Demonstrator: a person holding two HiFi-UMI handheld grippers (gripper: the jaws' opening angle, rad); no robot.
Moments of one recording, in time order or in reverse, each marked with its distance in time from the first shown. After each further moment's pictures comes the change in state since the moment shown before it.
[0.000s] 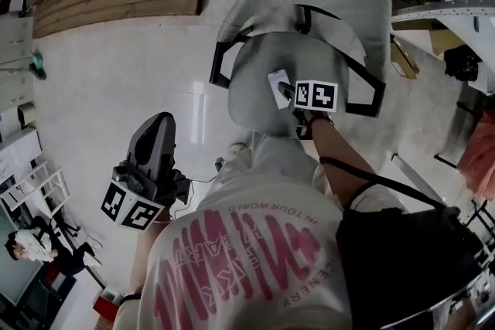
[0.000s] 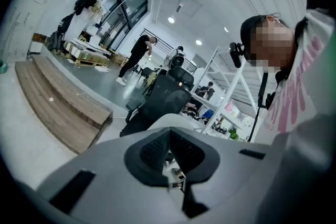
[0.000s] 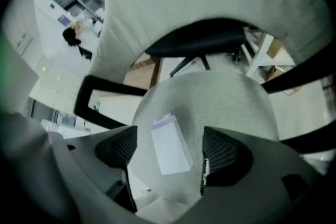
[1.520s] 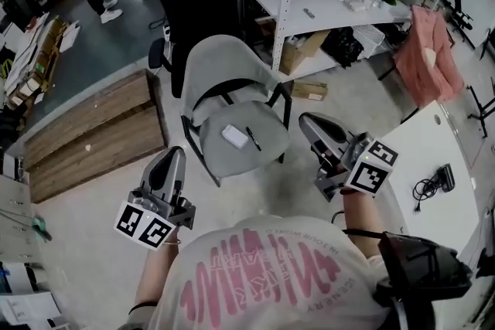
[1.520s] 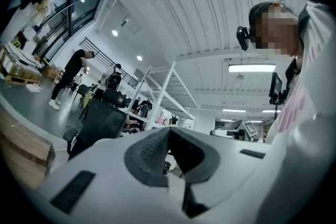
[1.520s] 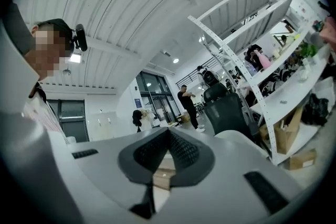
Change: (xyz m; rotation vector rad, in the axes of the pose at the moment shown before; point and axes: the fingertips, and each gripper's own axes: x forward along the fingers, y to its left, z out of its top) left arm -0.160 -0.157 0.009 0.304 -0.175 -0.647; right arm -0.511 0.193 -0.164 -0.292 -1.270 0.405
